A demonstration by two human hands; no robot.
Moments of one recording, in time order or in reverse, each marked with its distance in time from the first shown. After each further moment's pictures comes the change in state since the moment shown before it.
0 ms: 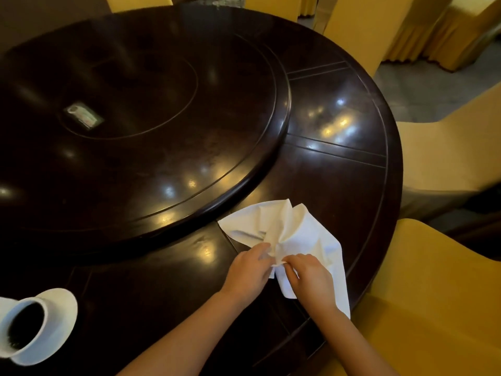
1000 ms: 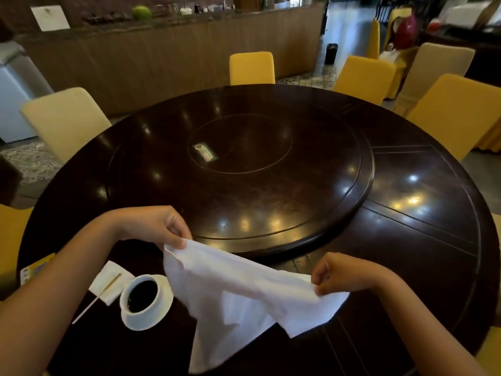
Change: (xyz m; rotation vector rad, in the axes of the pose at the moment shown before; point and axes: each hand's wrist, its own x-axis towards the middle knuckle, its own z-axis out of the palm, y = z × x) left_hand -0.137 -0.109 -0.351 -0.418 -0.469 -0.399; right_hand 0.089 -0.153 -0.100 0.036 -0.888 -0.432
